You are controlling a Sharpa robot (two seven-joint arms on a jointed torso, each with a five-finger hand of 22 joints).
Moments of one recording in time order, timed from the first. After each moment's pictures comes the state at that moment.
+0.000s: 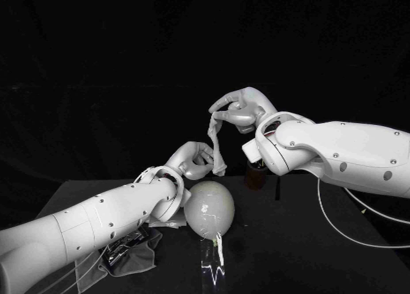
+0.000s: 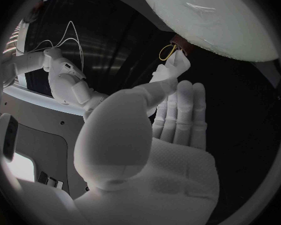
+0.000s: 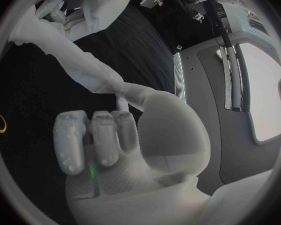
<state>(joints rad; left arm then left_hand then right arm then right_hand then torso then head) 1.24 -0.37 -0.08 1.15 -0.84 -0.55 0.21 1.45 -0.15 0.73 -0.21 0.09 0.75 0.20 0.62 0.23 0.87 0.14 0.71 0.19 0.98 0.05 1.19 0.38 0.17 0.69 0.14 1.13 0.61 1.56 -0.79 -0.14 1.62 -0.60 -0.71 -0.04 1.22 -0.08 0.74 -0.12 0.21 0.97 0.09 0.55 0.34 1.46 0.01 1.57 1.31 1.46 -0.04 1.57 1.31 0.01 1.46 0.06 1.56 1.31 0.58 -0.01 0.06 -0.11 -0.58</state>
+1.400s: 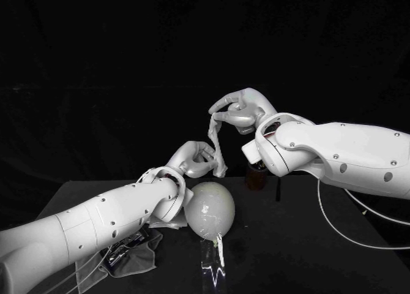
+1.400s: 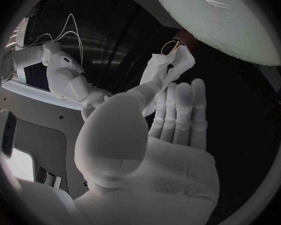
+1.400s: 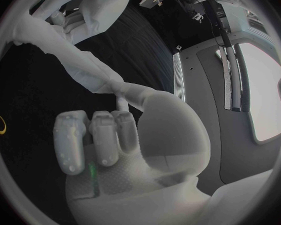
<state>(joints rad) 1.24 -0.36 -0.08 1.15 -0.78 -0.58 0.23 1.33 -0.14 0.50 -0.08 0.05 0.77 0.17 0.71 0.22 0.87 0.11 0.78 0.20 1.01 0.04 1.28 0.41 0.18 0.80 0.16 1.00 0.48 1.56 -0.79 -0.14 1.63 -0.60 -0.71 -0.04 1.22 -0.08 0.74 -0.12 0.21 0.97 0.09 0.55 0.34 1.46 0.01 1.56 1.31 1.46 -0.04 1.57 1.31 0.01 1.46 0.06 1.57 1.31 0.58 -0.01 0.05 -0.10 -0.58</state>
